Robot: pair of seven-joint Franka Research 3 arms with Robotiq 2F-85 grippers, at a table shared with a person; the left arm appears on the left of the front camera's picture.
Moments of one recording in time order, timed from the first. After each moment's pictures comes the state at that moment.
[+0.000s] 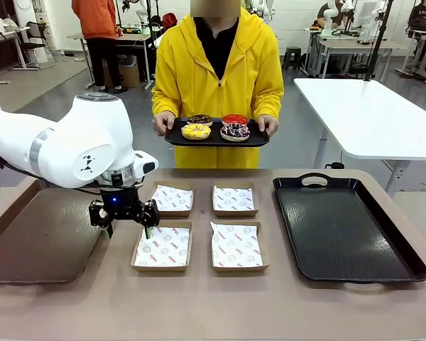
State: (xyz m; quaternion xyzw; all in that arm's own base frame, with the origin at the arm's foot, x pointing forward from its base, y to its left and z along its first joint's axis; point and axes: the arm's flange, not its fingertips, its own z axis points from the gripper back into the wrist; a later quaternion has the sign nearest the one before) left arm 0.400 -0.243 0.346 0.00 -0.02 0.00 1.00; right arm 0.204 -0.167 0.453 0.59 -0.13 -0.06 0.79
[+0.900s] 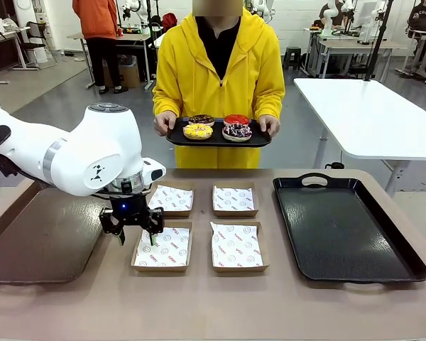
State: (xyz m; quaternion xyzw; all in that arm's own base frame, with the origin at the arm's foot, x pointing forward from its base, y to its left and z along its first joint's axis) left arm 0.405 -0.255 0.327 0.00 -0.02 -0.01 1.00; right arm 0.204 -0.167 0.453 0.59 -0.13 -0.06 0.79
